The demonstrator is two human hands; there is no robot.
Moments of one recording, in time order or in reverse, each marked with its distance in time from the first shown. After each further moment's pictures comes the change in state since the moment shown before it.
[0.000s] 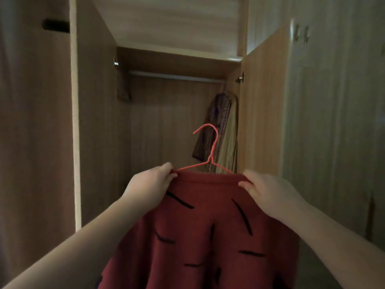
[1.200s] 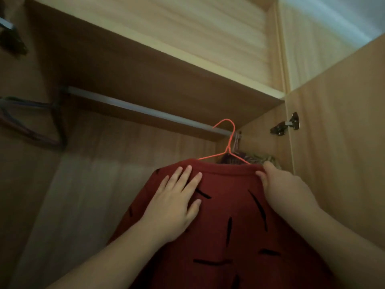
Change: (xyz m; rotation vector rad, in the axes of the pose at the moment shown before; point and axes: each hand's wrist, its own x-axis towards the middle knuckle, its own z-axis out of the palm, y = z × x) left_hand 0.566 -0.212 0.357 0.048 0.354 0.309; right_hand 0.585 0.229 0.239 -0.312 0.560 0.234
